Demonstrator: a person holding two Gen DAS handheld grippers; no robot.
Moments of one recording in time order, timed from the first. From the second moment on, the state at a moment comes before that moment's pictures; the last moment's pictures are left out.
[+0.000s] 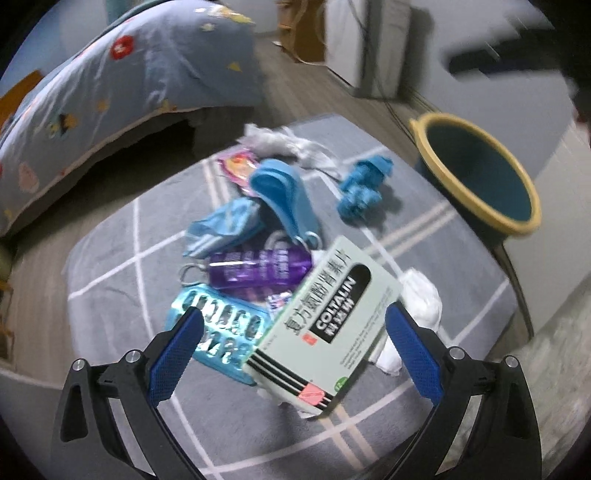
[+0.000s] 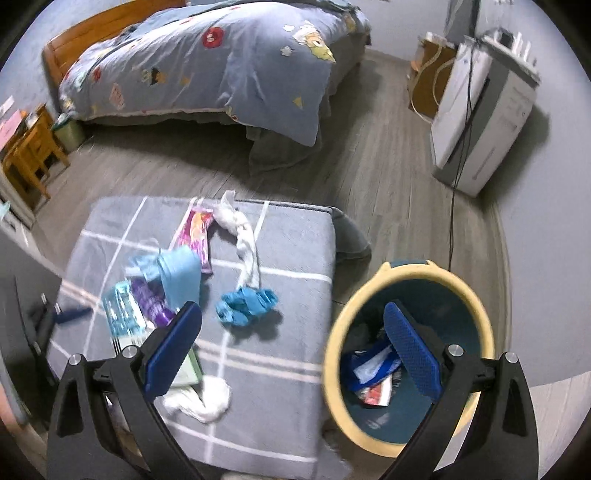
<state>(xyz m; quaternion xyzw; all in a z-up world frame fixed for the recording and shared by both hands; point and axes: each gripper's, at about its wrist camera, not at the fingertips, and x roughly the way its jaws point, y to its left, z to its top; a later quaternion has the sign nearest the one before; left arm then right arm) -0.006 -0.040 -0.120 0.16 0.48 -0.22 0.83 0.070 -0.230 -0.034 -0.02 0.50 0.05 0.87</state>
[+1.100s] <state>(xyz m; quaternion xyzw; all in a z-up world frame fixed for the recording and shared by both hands) -0.006 -0.058 -0.151 0.22 0.49 -0.26 0.80 0.095 -0.224 -0.127 0.01 0.59 0.02 0.81</state>
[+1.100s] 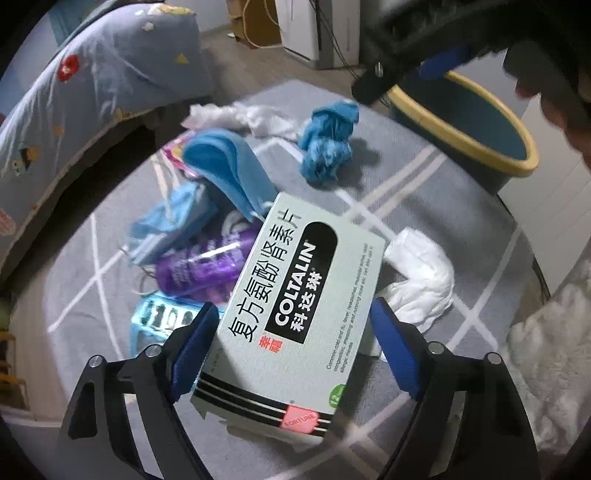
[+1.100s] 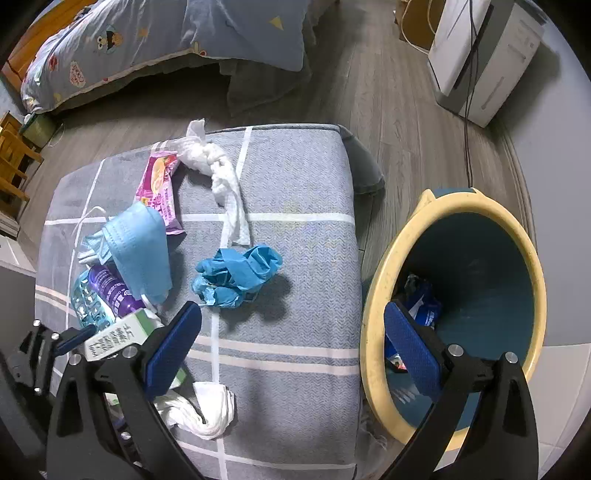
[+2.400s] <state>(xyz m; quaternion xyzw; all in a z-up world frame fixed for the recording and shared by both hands) 0.056 0.040 -0.170 0.10 0.58 -0.14 0.79 0.129 -0.137 -0.130 0.06 0.60 0.05 0.80</state>
